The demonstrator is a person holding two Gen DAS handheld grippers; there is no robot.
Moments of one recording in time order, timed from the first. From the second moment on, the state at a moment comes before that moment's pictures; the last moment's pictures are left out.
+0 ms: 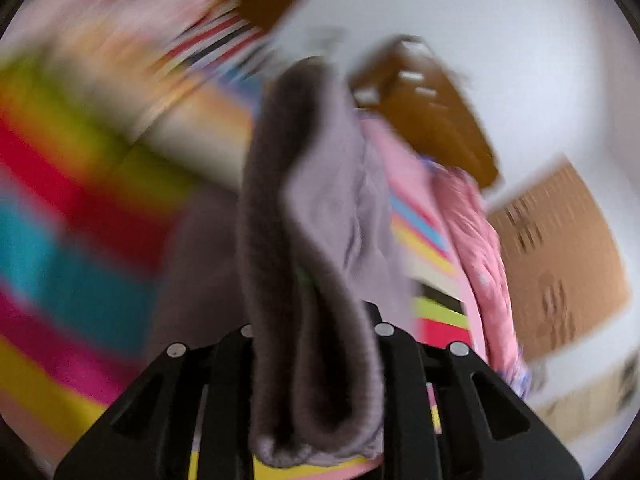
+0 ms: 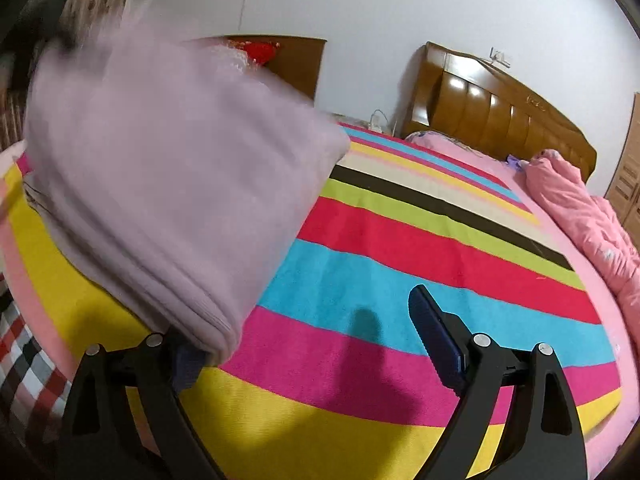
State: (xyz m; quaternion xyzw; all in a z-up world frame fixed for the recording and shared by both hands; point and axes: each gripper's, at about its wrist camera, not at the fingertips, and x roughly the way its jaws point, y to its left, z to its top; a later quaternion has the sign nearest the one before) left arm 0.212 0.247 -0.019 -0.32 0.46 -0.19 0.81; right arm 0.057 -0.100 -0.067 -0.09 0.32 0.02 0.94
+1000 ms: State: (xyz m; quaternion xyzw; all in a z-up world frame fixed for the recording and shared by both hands) left arm 0.117 0.130 0.004 0.05 0.34 -0.06 0.94; right arm 0.052 -0.072 -0.013 -0.06 0.30 0.35 0.89
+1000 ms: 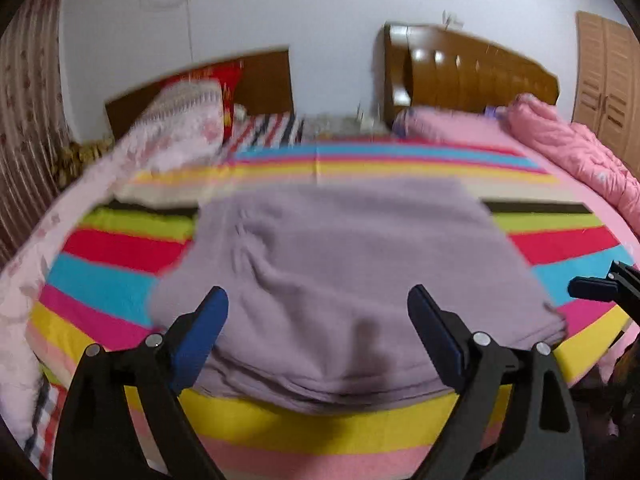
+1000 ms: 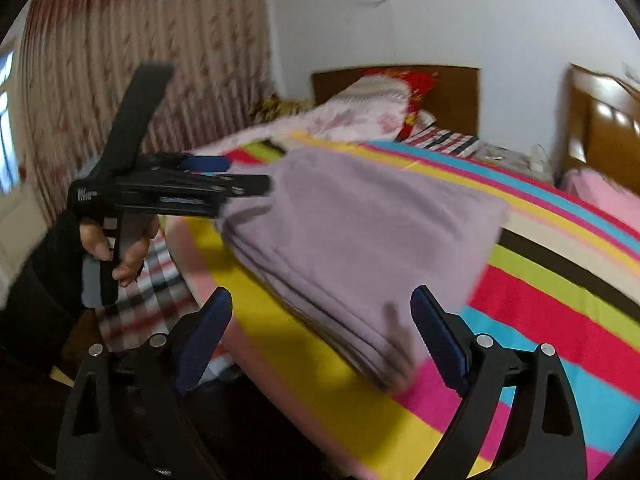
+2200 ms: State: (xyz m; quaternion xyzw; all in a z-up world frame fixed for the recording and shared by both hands) left arm 0.159 0.199 -0.041 -0.03 0.43 0.02 0.90; right arm 0.065 0.034 -0.048 -0.16 0.33 0.39 0.85
